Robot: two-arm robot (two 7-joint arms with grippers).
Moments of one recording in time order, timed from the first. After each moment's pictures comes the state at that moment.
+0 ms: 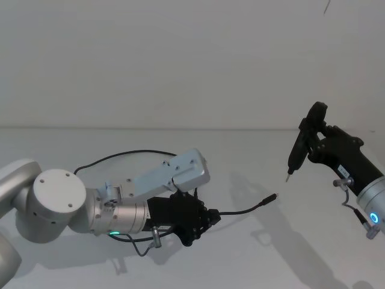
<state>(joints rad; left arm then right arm) -0.69 0.49 0.81 -1.53 -0.26 0.30 -0.71 0.18 0.36 -0.13 -1.75 0.52 0.19 0.18</state>
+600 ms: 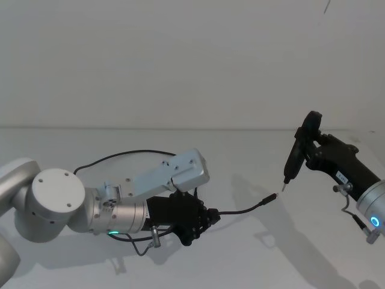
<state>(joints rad) -0.69 0.49 0.81 -1.54 -0.25 0.29 -0.71 0.19 0.39 -0.14 -1.72 0.57 0.23 0.22</state>
